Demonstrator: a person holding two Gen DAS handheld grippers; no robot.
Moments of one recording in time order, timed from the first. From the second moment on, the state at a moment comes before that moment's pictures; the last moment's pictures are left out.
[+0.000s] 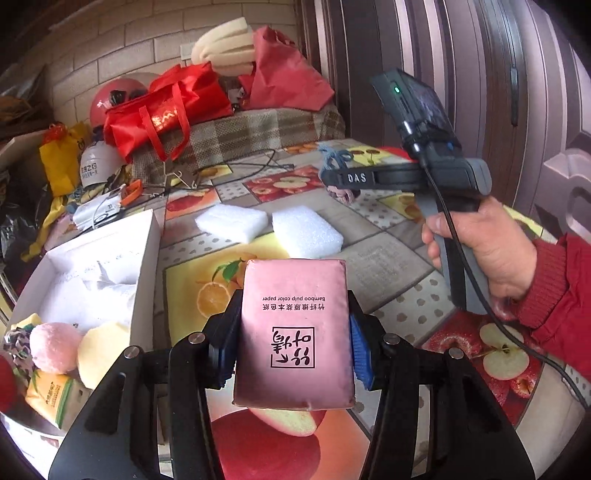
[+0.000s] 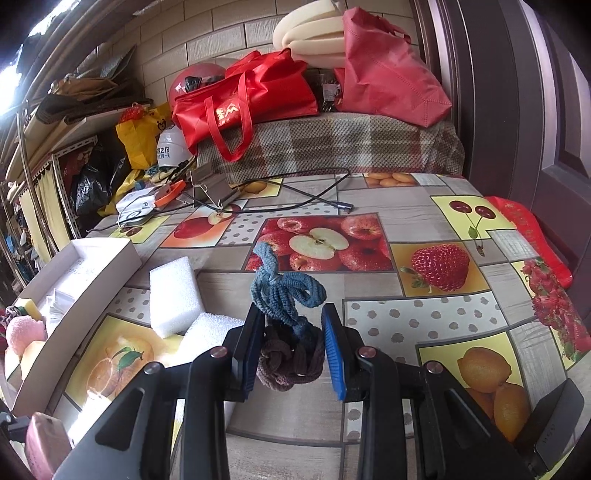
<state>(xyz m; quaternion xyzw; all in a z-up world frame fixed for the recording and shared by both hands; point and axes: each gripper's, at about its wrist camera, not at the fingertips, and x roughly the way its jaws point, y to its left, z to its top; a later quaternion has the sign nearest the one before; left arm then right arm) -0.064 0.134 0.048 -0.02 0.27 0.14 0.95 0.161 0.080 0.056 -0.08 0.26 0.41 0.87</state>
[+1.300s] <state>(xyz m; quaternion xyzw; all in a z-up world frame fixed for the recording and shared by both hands) -0.193 0.302 0.054 -0.12 0.12 0.45 0.88 0.017 0.128 0.066 -0.06 0.17 0.56 0.81</state>
